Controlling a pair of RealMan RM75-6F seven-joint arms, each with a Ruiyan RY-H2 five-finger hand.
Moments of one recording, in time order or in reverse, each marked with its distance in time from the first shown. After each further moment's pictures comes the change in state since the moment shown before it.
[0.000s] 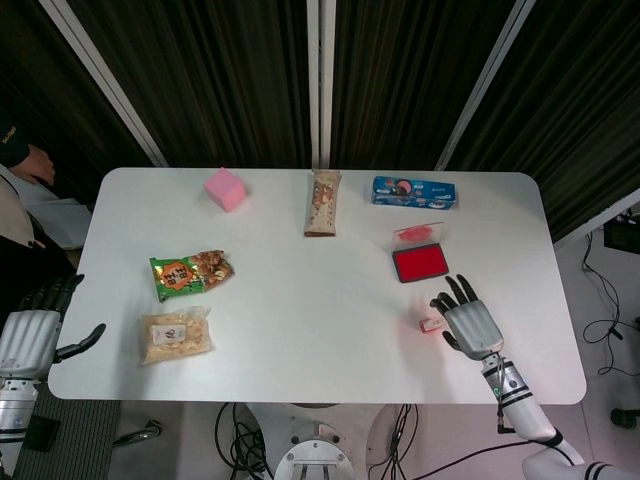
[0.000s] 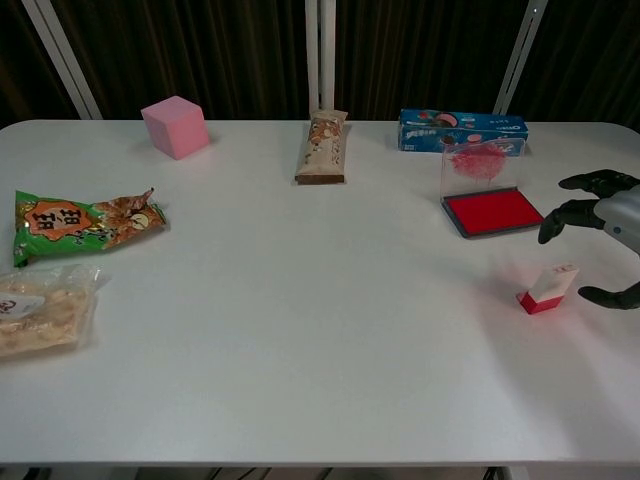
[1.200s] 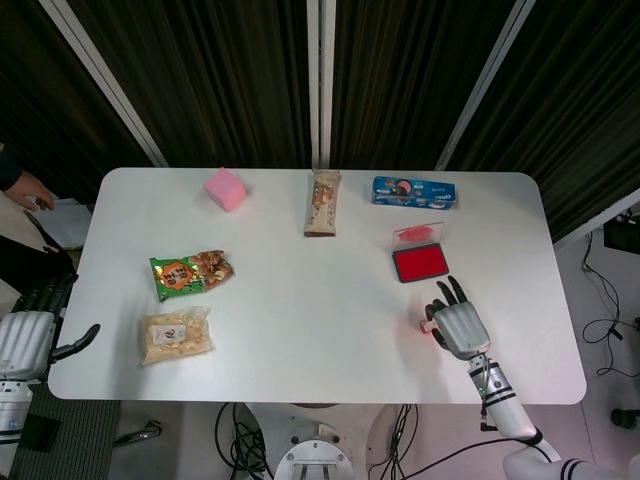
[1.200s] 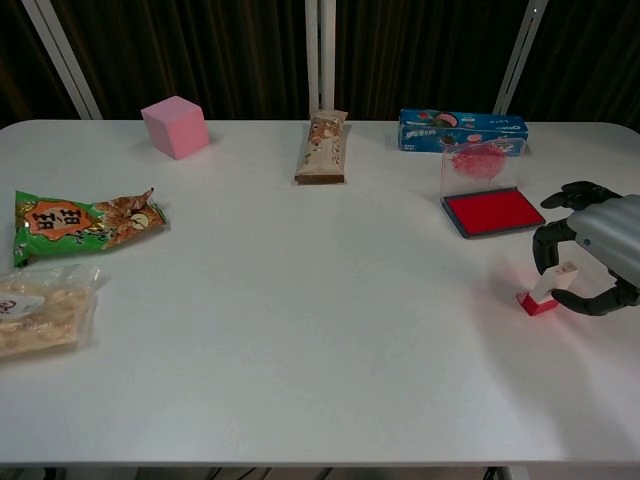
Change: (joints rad) left arm 0.009 -0.010 -0.003 0.039 0.005 0.013 -0.037; right arm 0.005 -0.114 -0.006 0.090 0.033 0.035 -0.023
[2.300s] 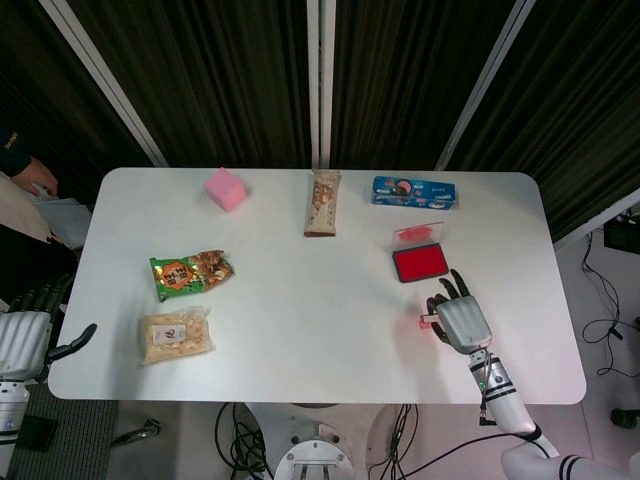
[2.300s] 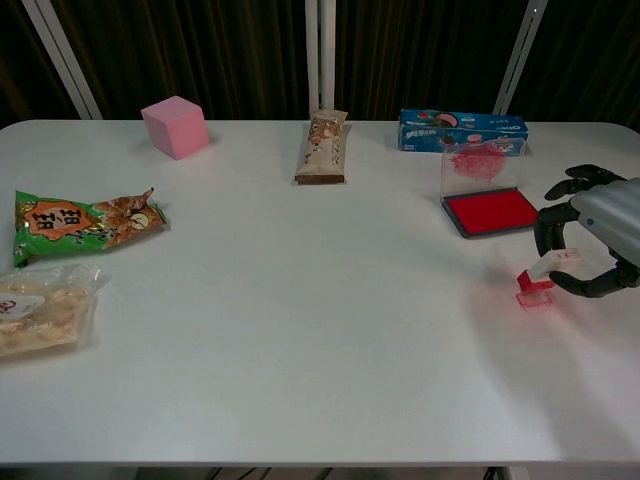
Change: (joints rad) left arm 0.004 0.003 -0.002 0.012 -0.001 0.002 -0.018; right arm 0.015 0.022 0.033 -0.033 0.024 0.014 0.034
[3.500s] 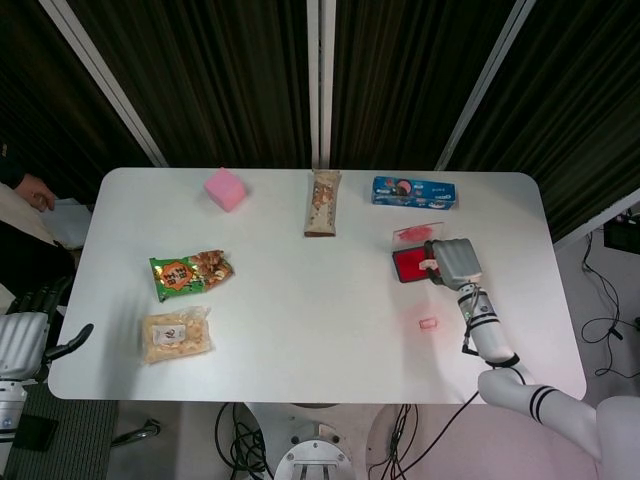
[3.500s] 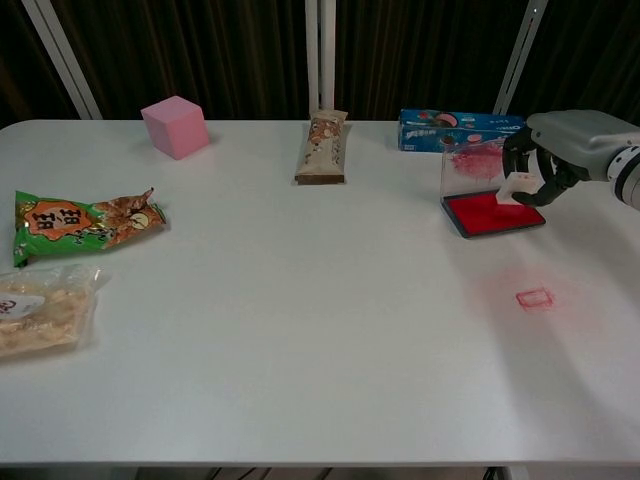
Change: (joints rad) left arm -0.004 -0.012 0.004 0.051 -0.021 -0.040 -0.039; right arm 0.272 -0.072 0.191 0.226 0.285 -0.314 0.053
